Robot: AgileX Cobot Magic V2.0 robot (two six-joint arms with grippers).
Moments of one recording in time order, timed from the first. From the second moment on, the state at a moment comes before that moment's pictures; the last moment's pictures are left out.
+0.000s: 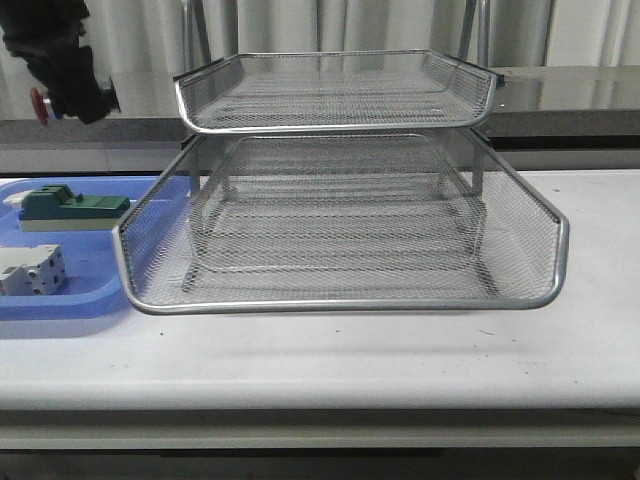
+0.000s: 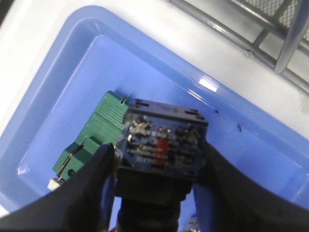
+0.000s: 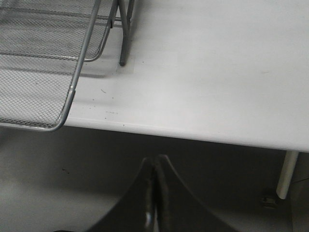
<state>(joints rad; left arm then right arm) -0.07 2.15 -2.14 -0.14 1.24 0.89 0.04 0.55 -0.71 0.07 0.95 -0.03</state>
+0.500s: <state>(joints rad) -0.14 1.74 -1.71 -0.14 1.25 0.87 0.04 0.55 -0.71 0.07 0.95 -0.03</state>
